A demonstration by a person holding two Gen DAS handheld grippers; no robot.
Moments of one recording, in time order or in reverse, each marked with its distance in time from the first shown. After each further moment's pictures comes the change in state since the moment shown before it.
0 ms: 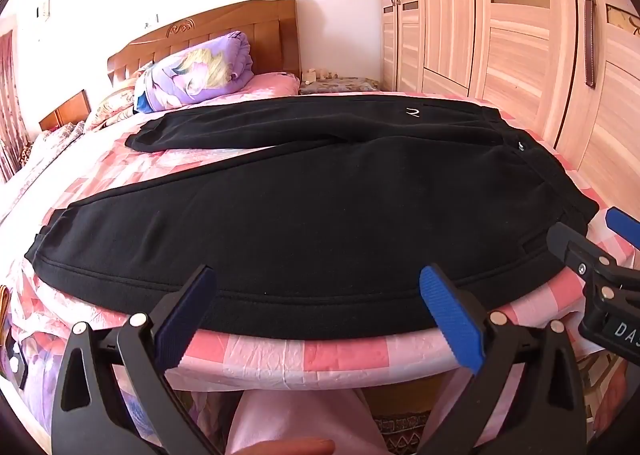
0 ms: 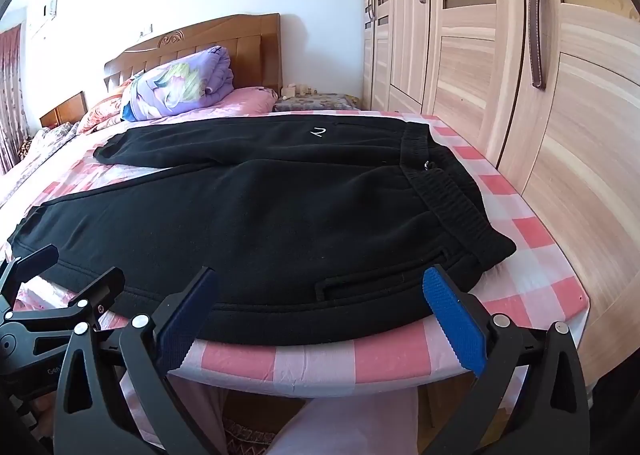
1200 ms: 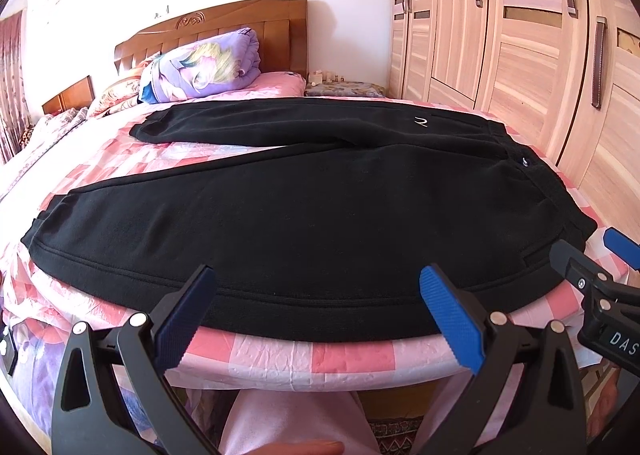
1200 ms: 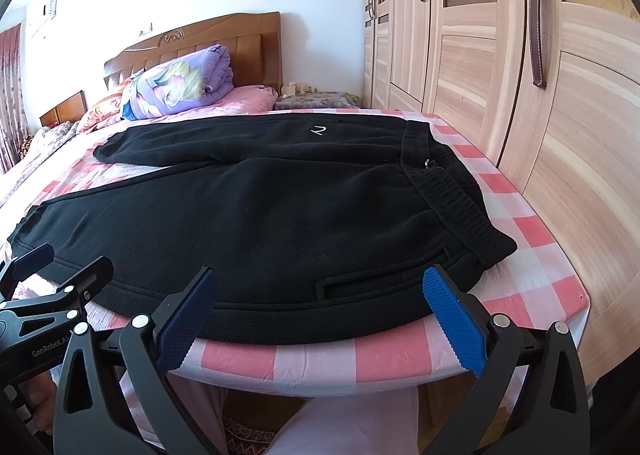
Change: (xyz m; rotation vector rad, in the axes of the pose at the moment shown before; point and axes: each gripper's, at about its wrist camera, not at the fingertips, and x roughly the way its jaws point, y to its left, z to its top) left arm -0.004 0.015 0.000 -0.062 -0.005 -0.013; right arm 0.003 -0.001 -0.001 0.005 0.012 0.005
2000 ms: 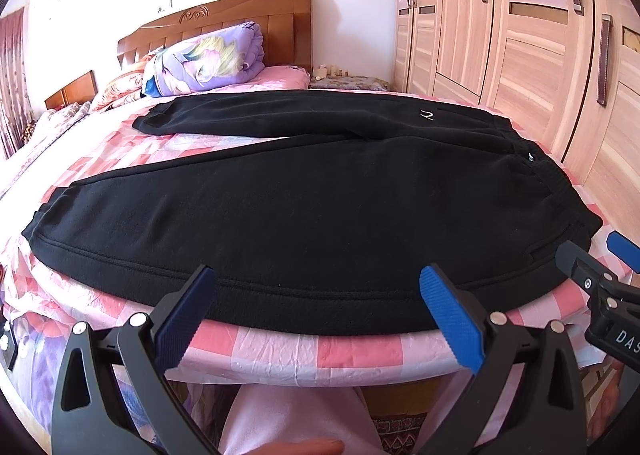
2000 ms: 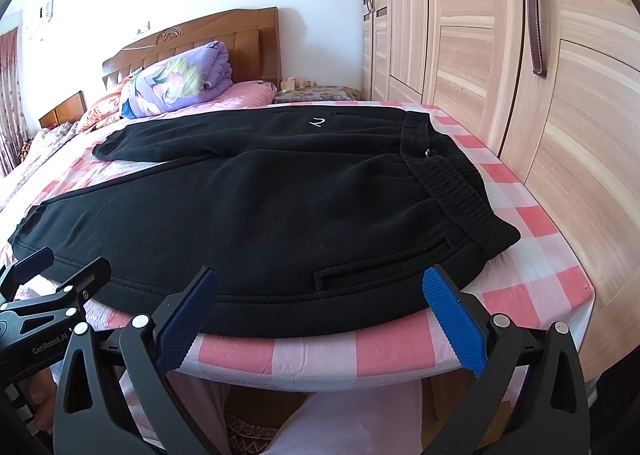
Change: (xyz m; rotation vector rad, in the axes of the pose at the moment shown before) left arm 0.006 0.005 -0.005 -0.010 0.019 0.013; right arm 0.004 -0.002 -0.006 0.012 0.019 0.006
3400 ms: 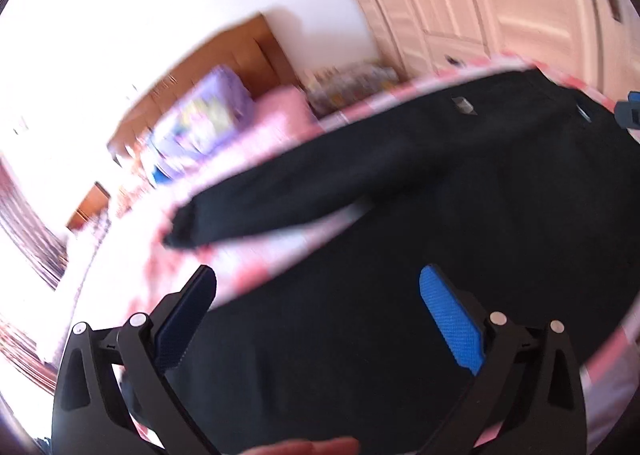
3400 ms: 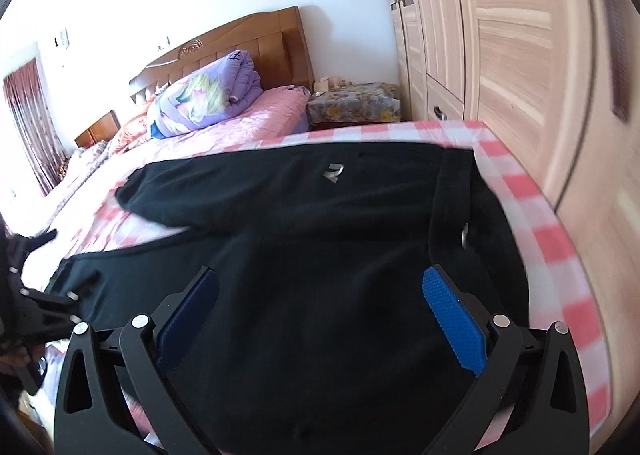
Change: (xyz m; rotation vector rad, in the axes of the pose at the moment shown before) left arm 0.054 0.013 0.122 0.437 -0.017 0.196; right arm 0.102 -0.052 0.150 0.029 0.061 0.189
